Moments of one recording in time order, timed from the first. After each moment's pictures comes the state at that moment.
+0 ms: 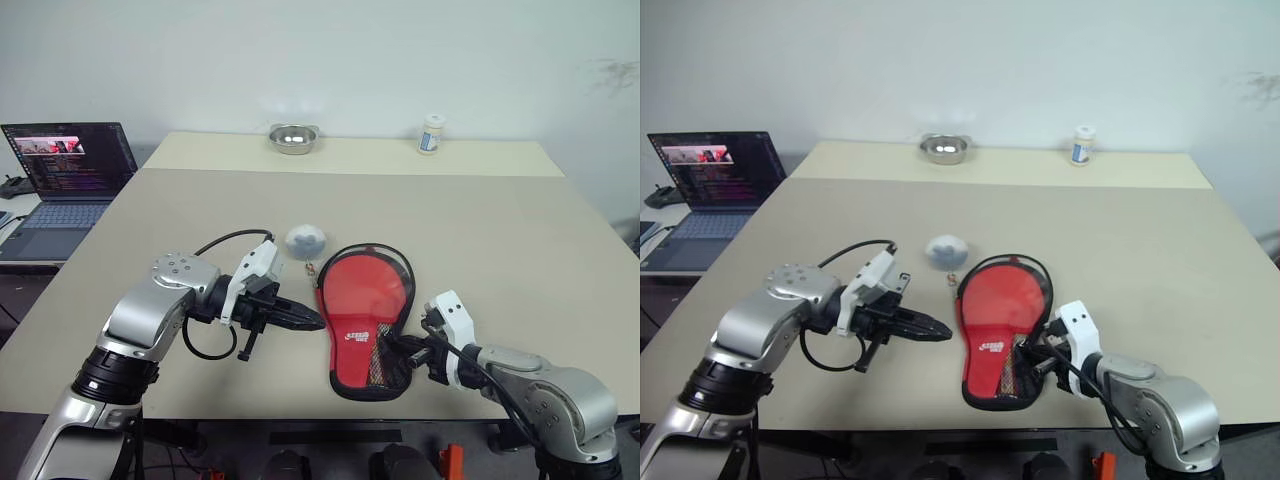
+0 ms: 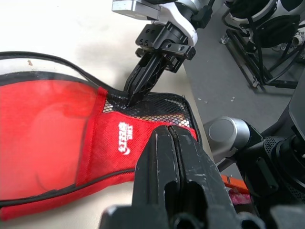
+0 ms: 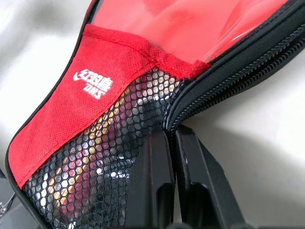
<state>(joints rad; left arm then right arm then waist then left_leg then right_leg) -0.54 0.76 -0.16 -0.09 -0.47 0.51 -1.49 -0.14 -0.32 -0.05 -0.65 0.51 1.38 0.38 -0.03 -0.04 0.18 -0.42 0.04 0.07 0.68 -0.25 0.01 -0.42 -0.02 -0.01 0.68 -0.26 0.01</state>
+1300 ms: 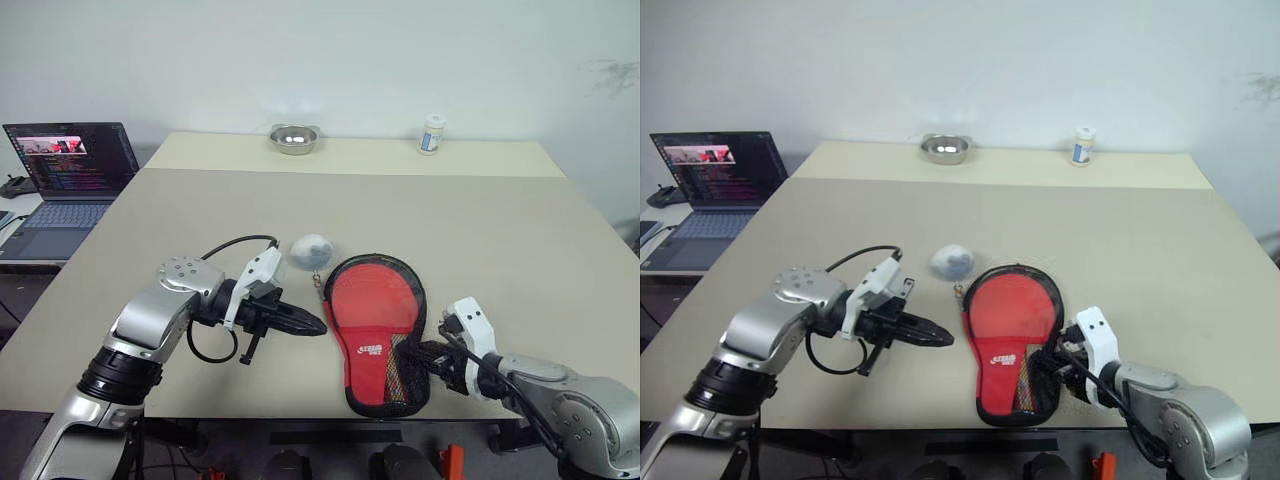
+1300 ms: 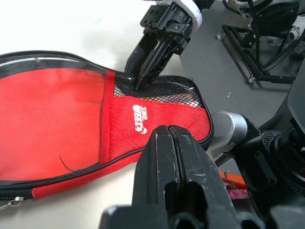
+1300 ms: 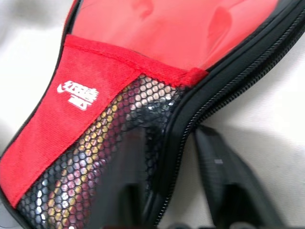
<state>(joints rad) -0.54 0.76 -0.19 -0.06 -0.45 0.47 -1.49 -0.11 -0.40 -0.13 -0.72 0.61 1.45 0.33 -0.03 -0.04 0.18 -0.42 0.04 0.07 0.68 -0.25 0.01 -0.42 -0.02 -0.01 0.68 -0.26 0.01</state>
